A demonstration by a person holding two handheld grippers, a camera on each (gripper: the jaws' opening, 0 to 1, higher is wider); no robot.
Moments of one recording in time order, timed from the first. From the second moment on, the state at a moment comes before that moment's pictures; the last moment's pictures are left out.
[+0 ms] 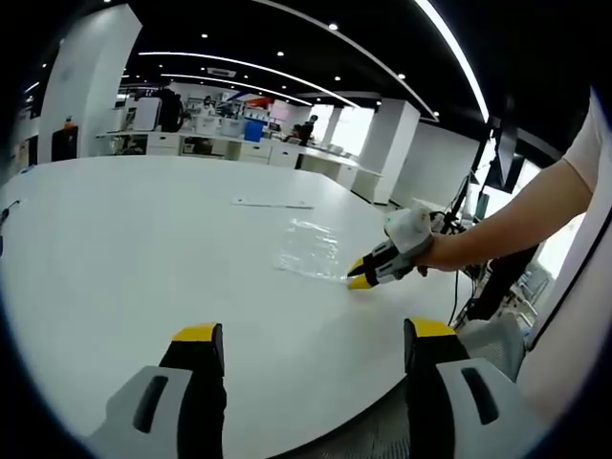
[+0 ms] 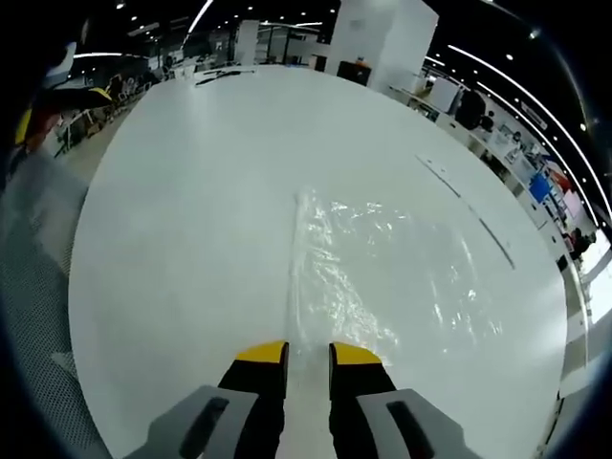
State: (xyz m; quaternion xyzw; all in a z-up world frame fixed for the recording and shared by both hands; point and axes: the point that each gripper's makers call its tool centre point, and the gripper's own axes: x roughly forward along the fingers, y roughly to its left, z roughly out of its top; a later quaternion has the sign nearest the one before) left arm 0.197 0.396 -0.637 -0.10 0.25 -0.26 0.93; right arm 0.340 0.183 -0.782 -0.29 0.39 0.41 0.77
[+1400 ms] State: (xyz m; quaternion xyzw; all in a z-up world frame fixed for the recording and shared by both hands) left arm 0.199 0.385 -0.626 -0.09 0.24 -0.29 0.92; right arm 0.319 0.173 -0.744 -0.38 0.33 0.45 0.74
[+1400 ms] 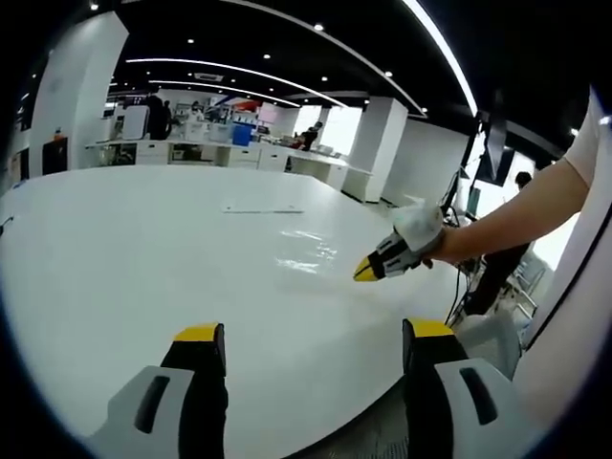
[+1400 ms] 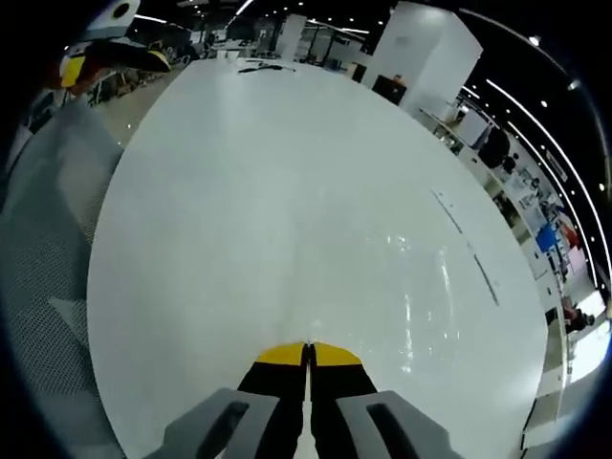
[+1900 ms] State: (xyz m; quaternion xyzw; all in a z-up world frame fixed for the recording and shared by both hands) left arm 0.196 0.378 -0.619 -0.07 0.24 -0.30 0.92; right arm 0.305 0.175 -0.704 -0.43 0.28 0.48 0.71
